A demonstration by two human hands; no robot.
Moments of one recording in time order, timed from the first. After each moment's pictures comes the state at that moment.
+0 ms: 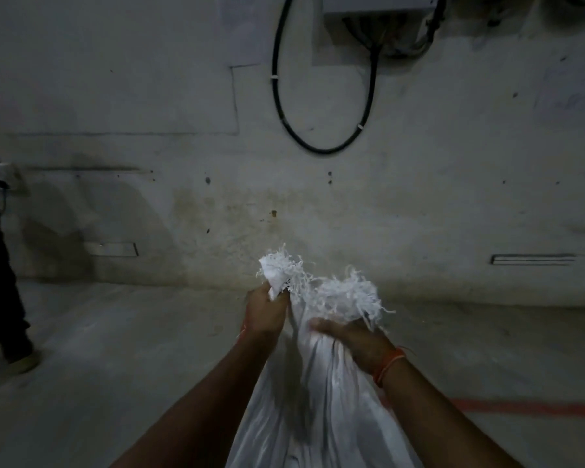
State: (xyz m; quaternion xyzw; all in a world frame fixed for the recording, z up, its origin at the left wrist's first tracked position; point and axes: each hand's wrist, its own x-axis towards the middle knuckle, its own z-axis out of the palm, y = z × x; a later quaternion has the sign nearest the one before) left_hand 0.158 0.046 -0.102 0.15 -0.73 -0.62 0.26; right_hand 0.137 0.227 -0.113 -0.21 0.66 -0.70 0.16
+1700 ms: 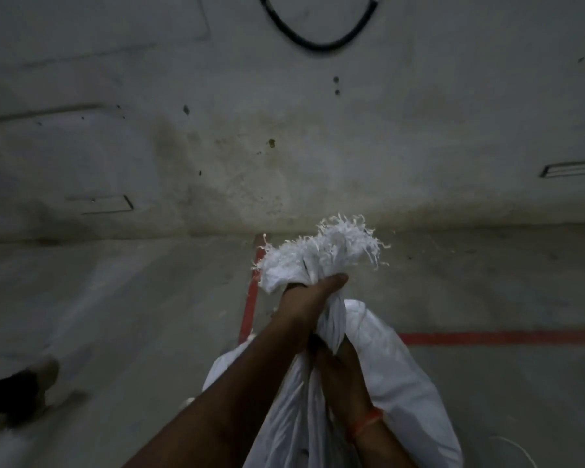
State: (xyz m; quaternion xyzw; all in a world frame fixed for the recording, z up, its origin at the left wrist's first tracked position) left_hand 0.109 0.091 -0.170 0.23 -0.65 -0.73 0.01; right_hand 0.153 0.171 -0.256 -0.04 0.67 -0.73 0.09
